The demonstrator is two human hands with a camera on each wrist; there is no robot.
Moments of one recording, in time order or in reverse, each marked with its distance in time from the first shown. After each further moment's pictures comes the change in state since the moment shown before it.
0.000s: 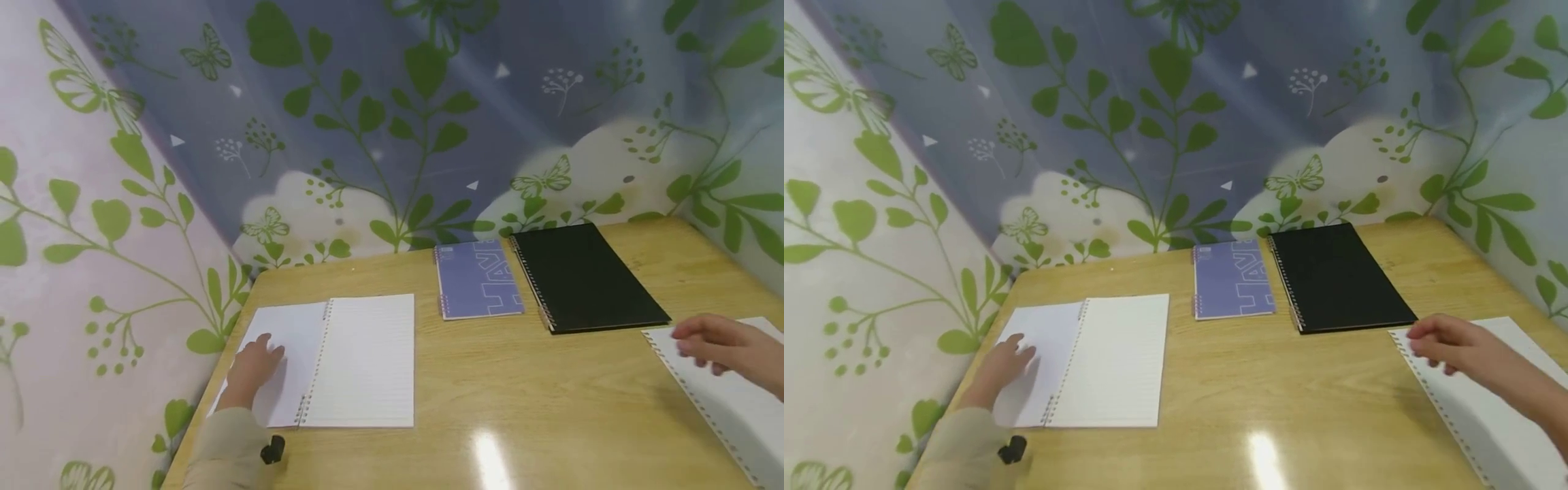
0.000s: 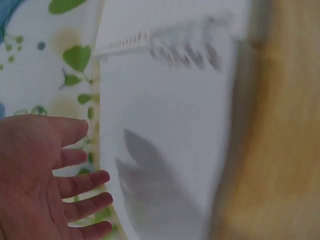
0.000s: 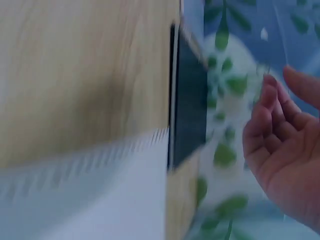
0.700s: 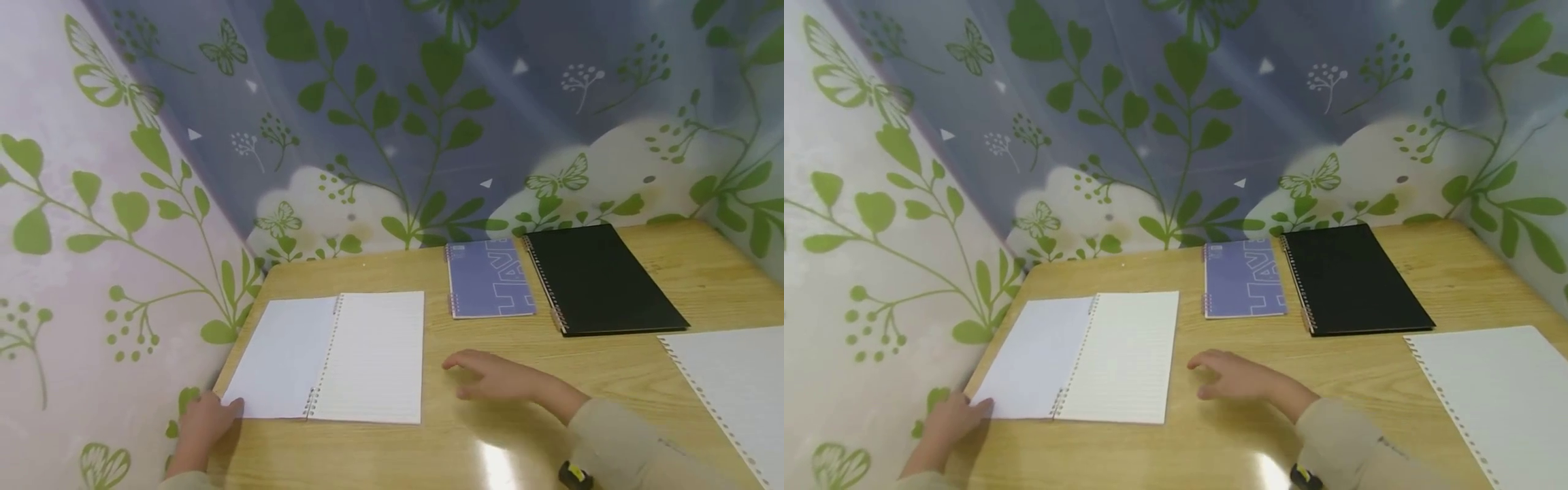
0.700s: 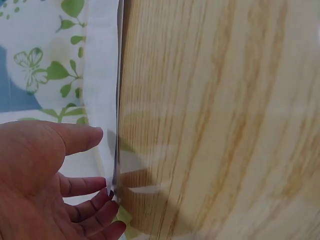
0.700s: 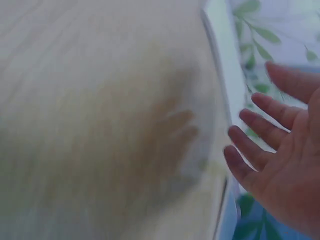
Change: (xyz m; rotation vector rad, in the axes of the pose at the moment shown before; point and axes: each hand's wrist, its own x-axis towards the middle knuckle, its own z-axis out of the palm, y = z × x) left_hand -0.059 -0.094 0.000 -0.025 -0.007 -0.158; right_hand 0.056 -0.198 0.195 0.031 -0.539 -0.462
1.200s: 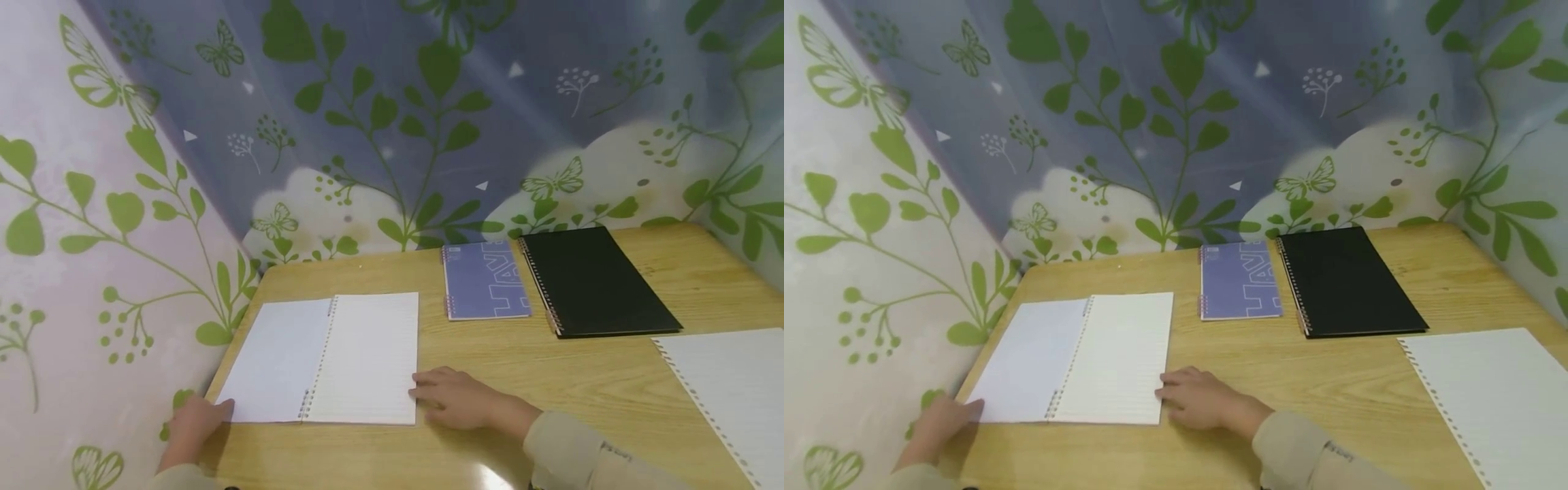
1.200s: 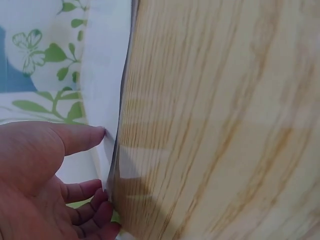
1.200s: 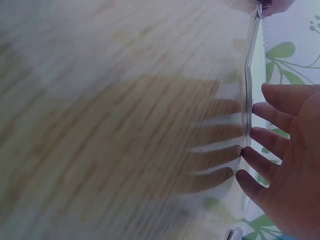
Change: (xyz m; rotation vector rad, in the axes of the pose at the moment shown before) left_hand 0.006 -0.004 -0.002 -0.031 -0.021 -0.056; right_hand 0.020 -0.019 0.041 -0.436 -0.011 -0.069
